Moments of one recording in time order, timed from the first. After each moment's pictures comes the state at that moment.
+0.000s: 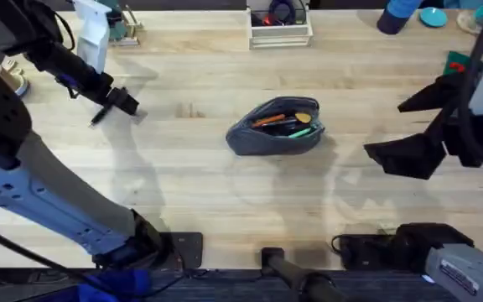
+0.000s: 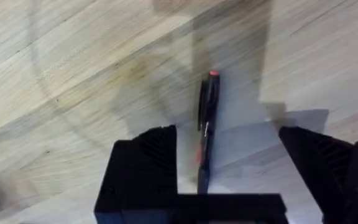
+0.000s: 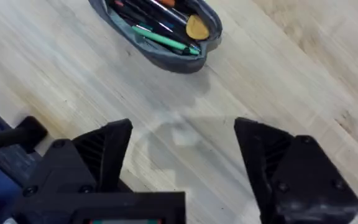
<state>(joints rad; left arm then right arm) 0.46 1.95 1.39 -0.85 0.14 0.93 -0.01 0.92 1.12 -1.32 -0.39 -0.66</state>
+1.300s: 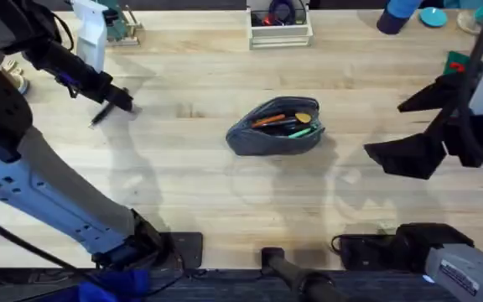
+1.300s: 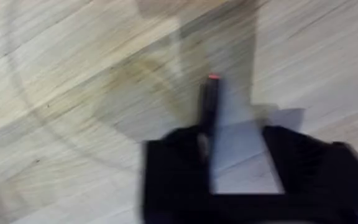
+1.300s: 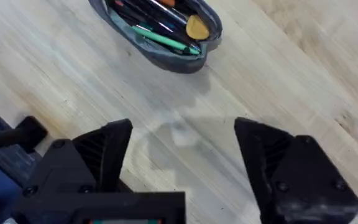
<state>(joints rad) 0.48 1.99 1.43 -0.89 0.18 0.93 -0.01 0.92 1.12 -1.32 -0.39 -0.66</state>
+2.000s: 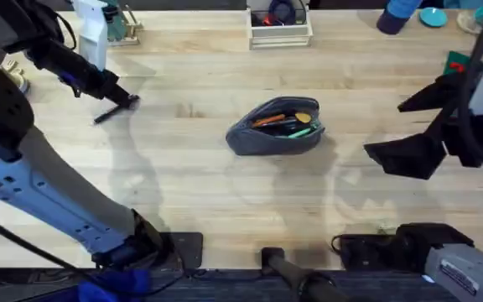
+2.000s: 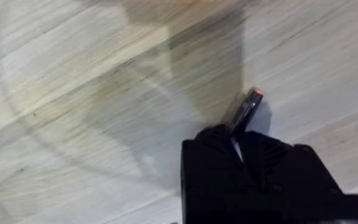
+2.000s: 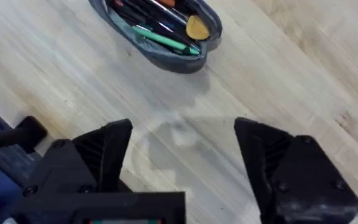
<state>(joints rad) 0.47 1.99 1.43 -0.91 0.22 0.89 -0.01 0.92 1.12 -1.32 -0.39 -0.66</state>
